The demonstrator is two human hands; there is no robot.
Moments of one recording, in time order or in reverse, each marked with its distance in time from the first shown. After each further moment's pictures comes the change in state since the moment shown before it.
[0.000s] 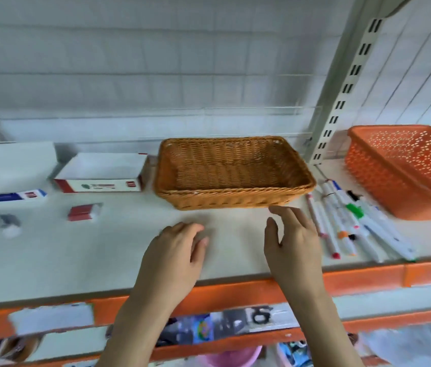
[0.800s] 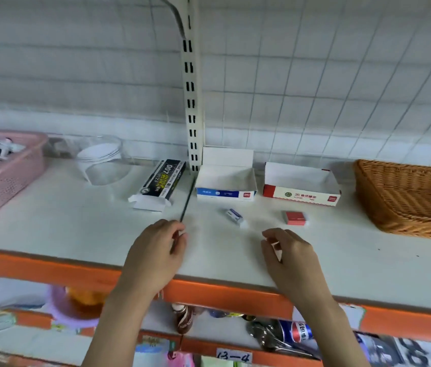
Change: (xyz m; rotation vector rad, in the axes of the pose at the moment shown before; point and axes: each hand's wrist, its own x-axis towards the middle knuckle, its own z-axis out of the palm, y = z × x) left_hand -0.099 -0.338 -0.192 -0.004 0.179 -0.239; right_hand -0.098 -0.291 0.174 0.107 -0.397 -0.202
